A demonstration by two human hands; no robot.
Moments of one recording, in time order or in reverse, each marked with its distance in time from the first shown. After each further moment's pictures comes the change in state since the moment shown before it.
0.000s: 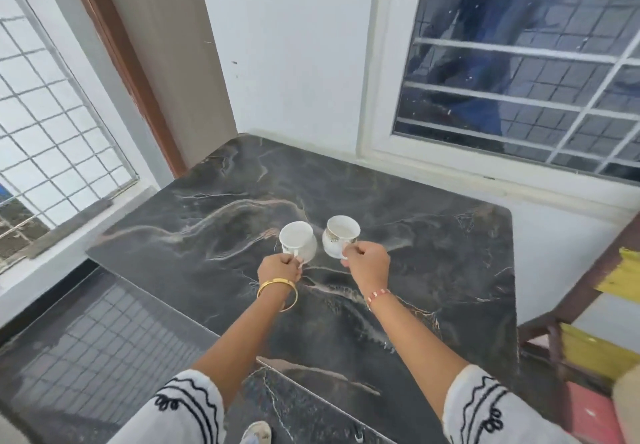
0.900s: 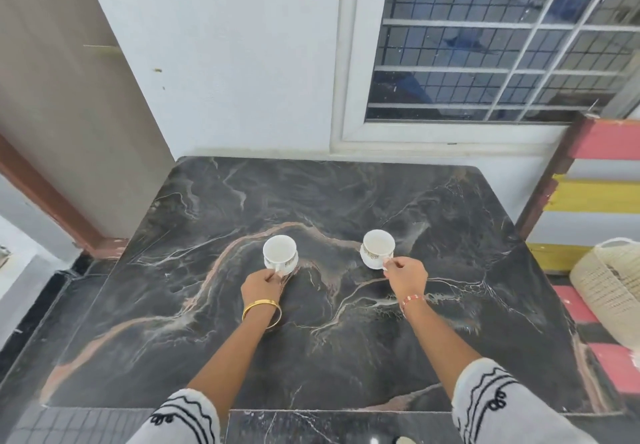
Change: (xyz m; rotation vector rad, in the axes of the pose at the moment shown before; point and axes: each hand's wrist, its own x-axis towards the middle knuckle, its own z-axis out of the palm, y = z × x) left_hand 0.167 0.008 -0.104 0.470 -0.259 0.236; right_hand 0.018 0.004 0.100 -0.151 0.531 0.384
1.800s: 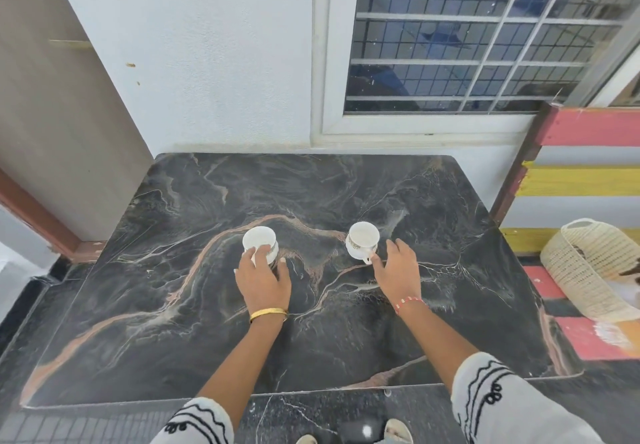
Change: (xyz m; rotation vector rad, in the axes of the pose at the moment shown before) left_hand -0.048 0.017 0.016 0.134 0.261 0.349; right_hand -0.019 0.014 -0.035 -0.562 -0.071 -0.290
